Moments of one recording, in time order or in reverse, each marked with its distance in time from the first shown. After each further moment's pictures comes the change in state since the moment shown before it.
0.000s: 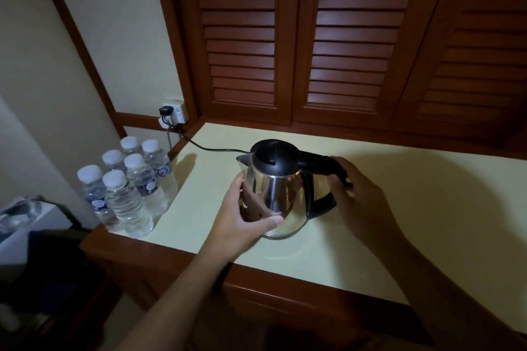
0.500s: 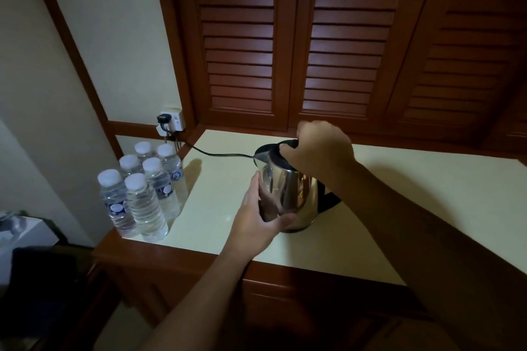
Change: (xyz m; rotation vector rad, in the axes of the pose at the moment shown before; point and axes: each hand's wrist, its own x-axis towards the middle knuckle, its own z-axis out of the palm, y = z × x) left_hand 0.006 -0.012 0.001 0.015 -0.027 -0.005; right_hand 0.067 -0.131 0.035 -0.803 -0.041 -0.007
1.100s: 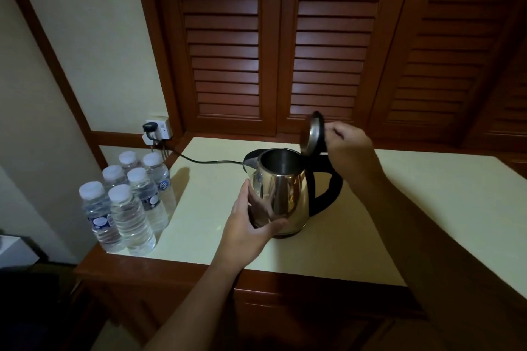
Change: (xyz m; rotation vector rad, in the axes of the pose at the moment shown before) left_hand 0.002 -0.009 -0.001 -0.048 -0.030 0.005; right_hand -0.020 0.060 0.002 0.897 0.183 0.224
